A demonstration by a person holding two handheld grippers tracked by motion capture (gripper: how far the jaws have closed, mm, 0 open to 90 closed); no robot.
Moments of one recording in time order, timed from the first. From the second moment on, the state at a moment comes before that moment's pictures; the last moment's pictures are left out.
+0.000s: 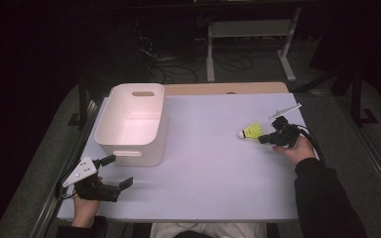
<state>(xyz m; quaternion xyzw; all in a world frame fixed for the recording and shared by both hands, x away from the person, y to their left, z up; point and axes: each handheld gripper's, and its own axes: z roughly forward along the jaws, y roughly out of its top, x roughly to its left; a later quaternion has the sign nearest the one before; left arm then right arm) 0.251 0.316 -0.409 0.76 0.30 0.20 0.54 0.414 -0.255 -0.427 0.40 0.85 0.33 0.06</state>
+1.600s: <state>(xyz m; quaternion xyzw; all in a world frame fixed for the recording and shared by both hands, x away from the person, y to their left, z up) 0.252 0.316 -0.410 0.76 0.31 0.19 0.54 0.473 -0.245 -0.430 0.45 0.82 0.33 0.08</state>
